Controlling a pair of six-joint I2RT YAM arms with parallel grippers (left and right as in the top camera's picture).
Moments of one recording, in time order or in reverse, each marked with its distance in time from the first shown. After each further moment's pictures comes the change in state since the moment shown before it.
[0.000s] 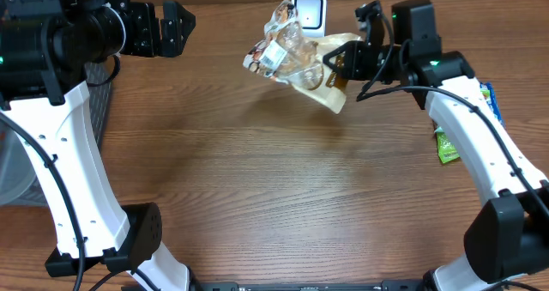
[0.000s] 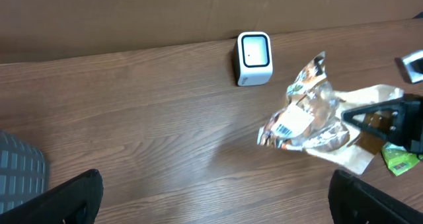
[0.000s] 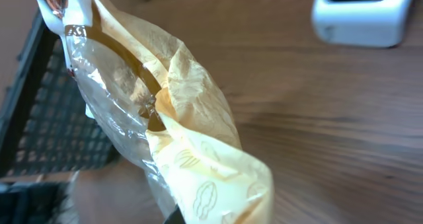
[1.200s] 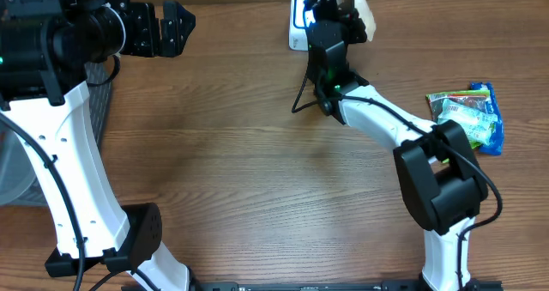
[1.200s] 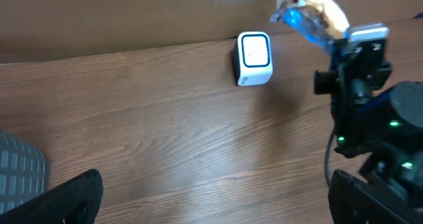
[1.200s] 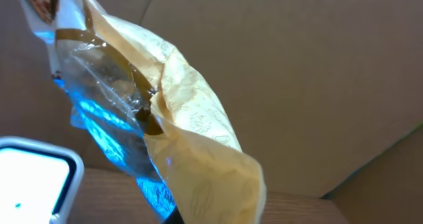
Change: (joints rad) left arm 0.000 0.000 0.000 0.000 0.000 0.000; right arm 0.276 0.366 -0.006 1.038 1.526 -0.809
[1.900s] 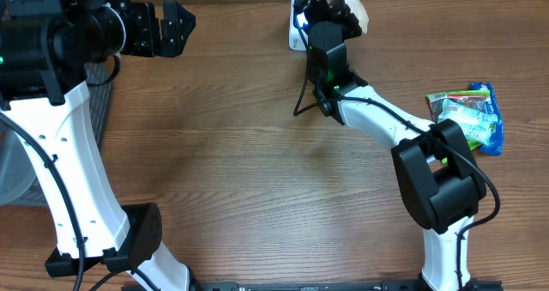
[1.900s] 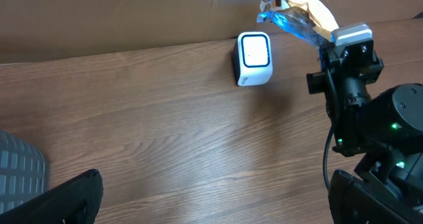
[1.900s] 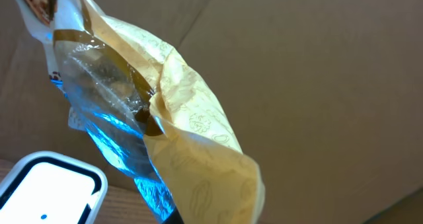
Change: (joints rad) left arm 0.000 0.000 0.000 0.000 0.000 0.000; right arm 0.000 0.015 0.000 0.083 -0.127 -0.098
